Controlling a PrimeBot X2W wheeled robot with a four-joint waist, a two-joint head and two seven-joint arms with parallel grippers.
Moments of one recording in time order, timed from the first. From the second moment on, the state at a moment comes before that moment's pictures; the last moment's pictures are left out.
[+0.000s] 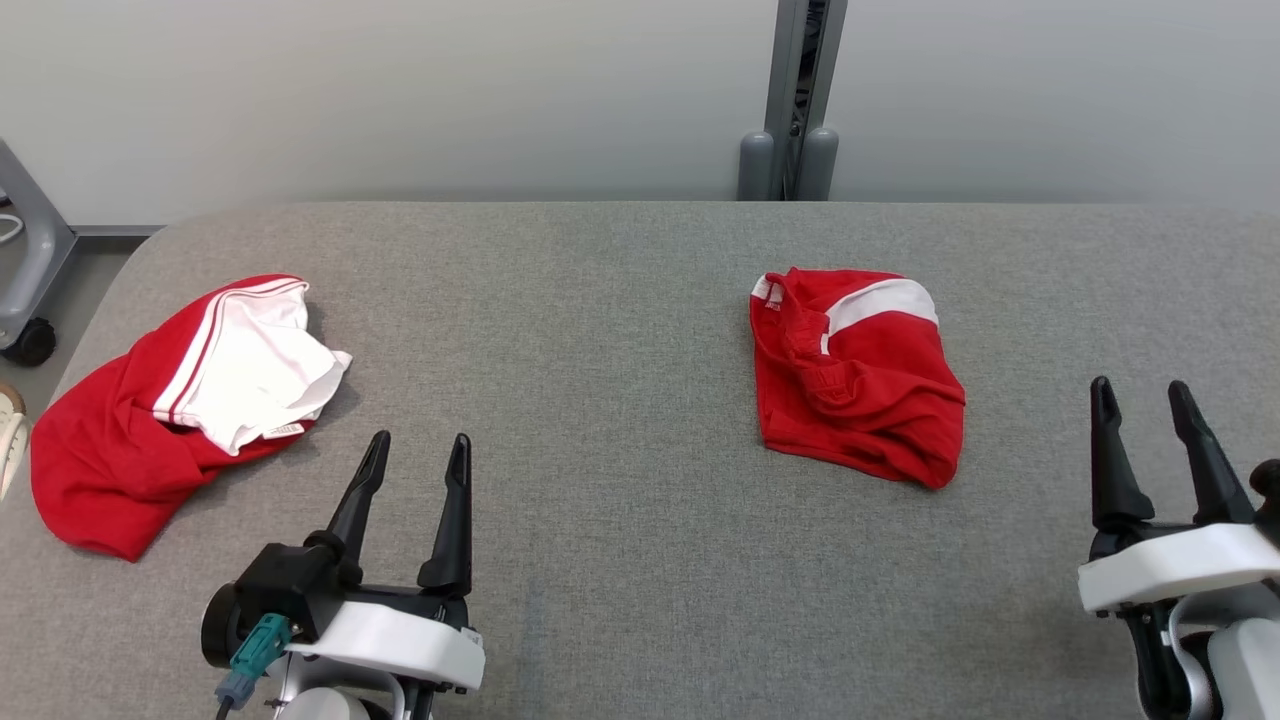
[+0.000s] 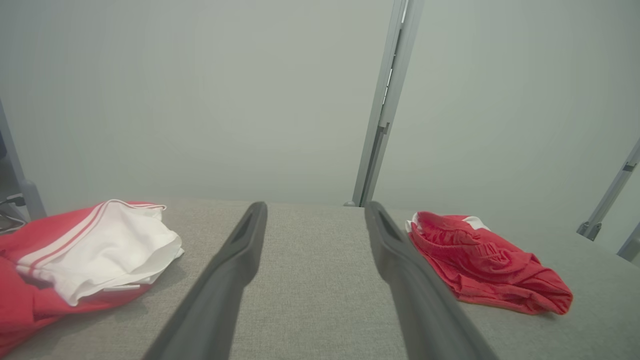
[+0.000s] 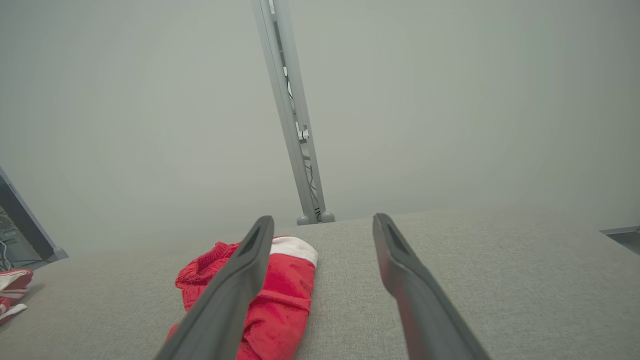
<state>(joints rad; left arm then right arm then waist) -0.09 0.05 -0.18 0.18 -0.29 -0.03 -0.26 -0.23 -0.21 0.04 0.33 0.42 0.13 -0.26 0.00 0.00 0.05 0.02</state>
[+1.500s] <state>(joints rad) -0.17 0.05 -0.24 0.21 -0.27 -0.06 -0.26 -0.68 -0.22 0.37 0.89 0.45 0.13 -0.24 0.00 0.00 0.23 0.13</state>
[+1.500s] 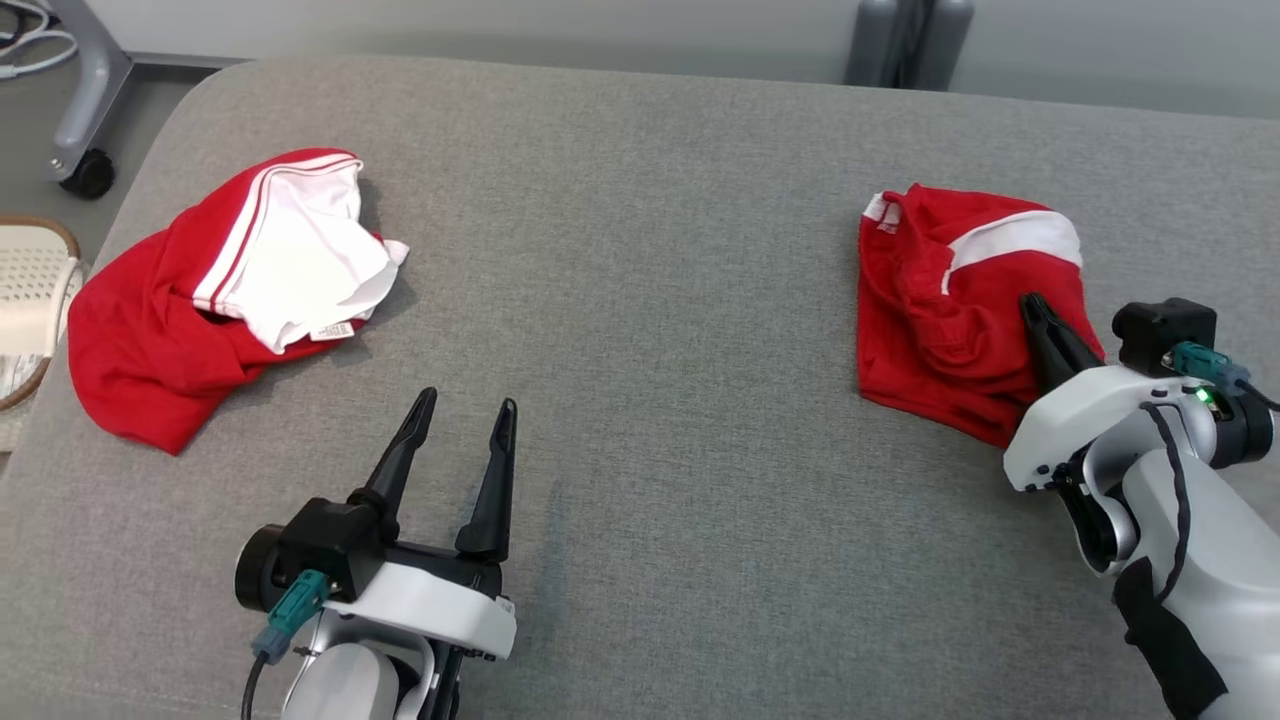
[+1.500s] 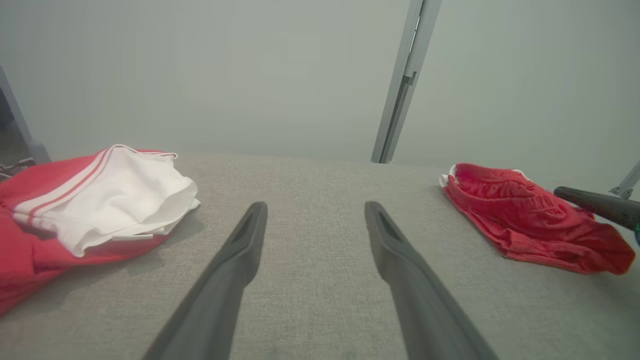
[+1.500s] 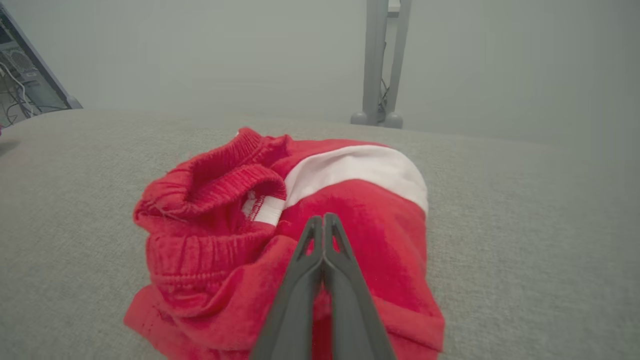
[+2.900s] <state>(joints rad) -0.19 0.05 -0.27 0.21 -0.31 -0.04 -0.26 -0.89 -0.17 0.71 1.18 0.69 0.13 -0.26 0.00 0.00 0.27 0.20</state>
